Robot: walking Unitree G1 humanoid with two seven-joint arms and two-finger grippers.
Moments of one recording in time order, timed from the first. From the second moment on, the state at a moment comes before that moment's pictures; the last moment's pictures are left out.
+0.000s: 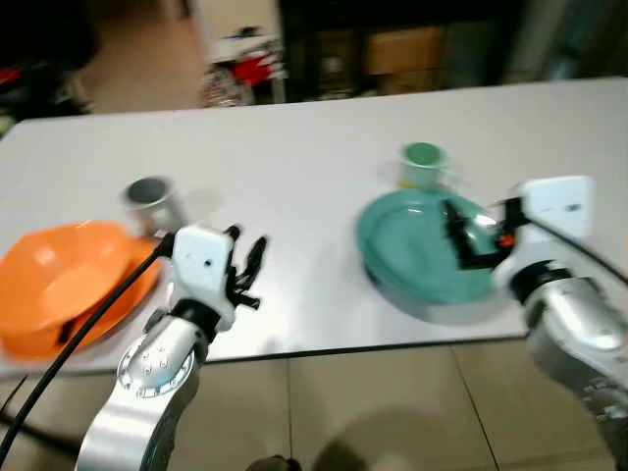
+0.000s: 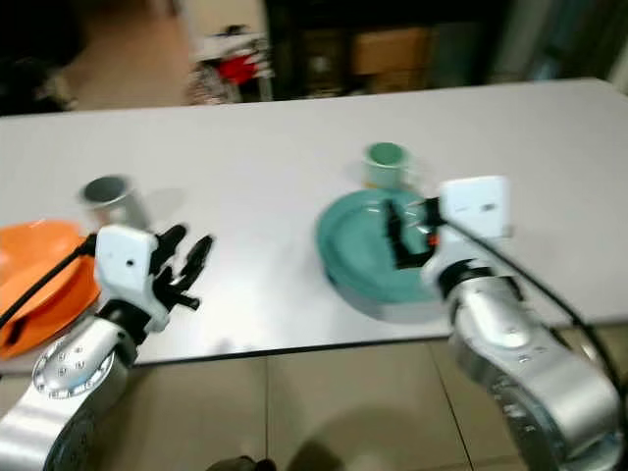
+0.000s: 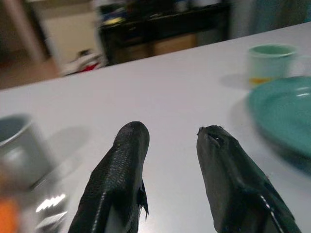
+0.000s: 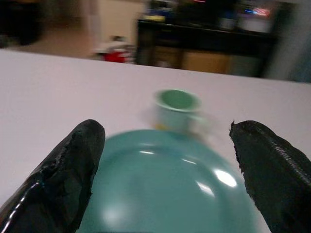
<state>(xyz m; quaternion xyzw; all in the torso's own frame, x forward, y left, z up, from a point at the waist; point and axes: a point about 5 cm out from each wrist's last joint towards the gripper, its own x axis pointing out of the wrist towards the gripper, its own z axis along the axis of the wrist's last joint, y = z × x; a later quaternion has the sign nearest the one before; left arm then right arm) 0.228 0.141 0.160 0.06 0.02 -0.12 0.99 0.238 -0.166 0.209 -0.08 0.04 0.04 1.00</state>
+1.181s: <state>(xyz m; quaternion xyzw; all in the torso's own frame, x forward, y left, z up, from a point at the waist) 0.234 0.146 0.161 0.03 -0.01 -0.05 1.00 0.239 -0.156 0.182 -0.02 0.02 0.10 1.00</state>
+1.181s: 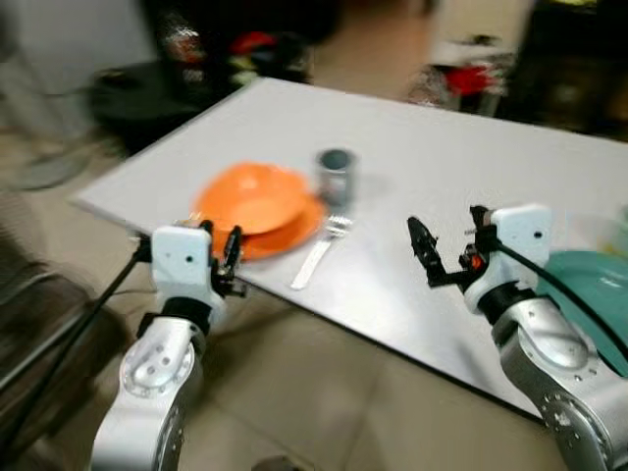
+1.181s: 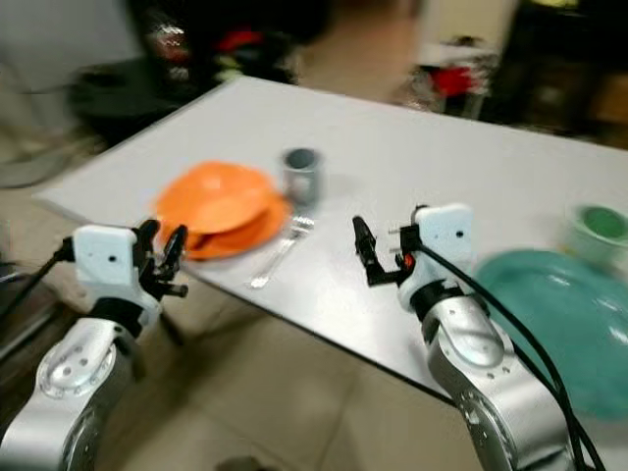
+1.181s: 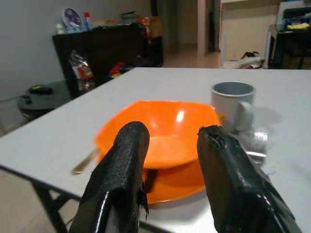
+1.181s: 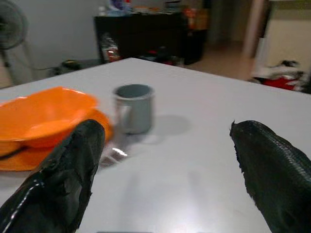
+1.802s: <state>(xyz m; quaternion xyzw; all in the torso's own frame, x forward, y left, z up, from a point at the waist) 0.245 0.157 0.159 0.04 -0.01 -0.04 1.00 0.242 -0.159 0.198 -0.05 -0.05 0.05 1.00</state>
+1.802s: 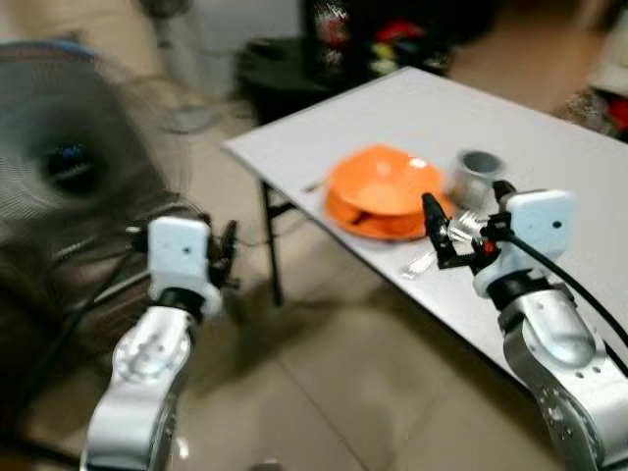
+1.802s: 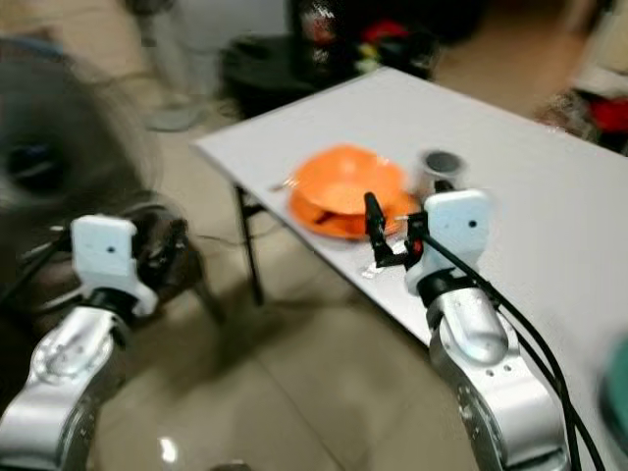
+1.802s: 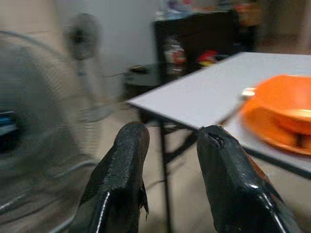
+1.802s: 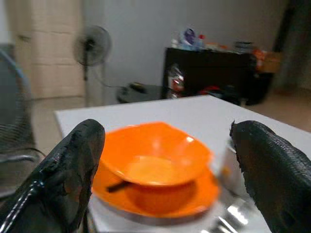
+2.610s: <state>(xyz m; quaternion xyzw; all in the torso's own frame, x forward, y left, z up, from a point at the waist) 0.249 0.155 0.157 0.05 0.00 -0.05 1.00 0.243 -0.159 0.190 -0.03 -0.03 0.03 1.00</state>
